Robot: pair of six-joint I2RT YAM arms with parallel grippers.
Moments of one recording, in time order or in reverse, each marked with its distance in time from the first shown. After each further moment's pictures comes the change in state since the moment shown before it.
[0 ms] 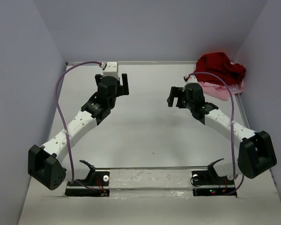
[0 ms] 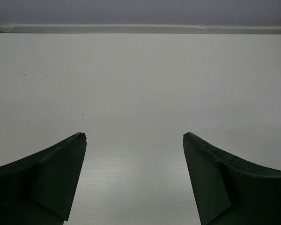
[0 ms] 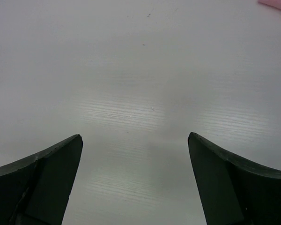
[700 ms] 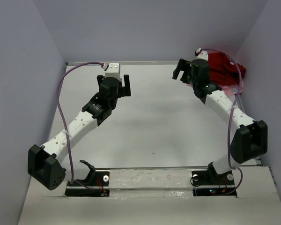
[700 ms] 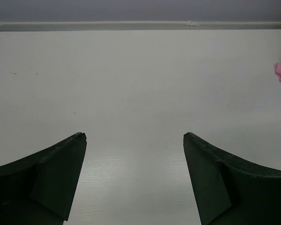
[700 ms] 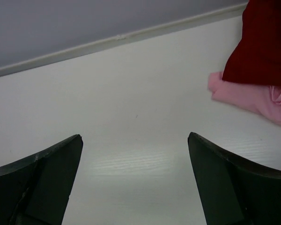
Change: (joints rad) left arm -0.024 0.000 0.000 -0.008 0.010 -0.012; right arm -0.092 0.177 0.357 -0.028 0.098 0.043
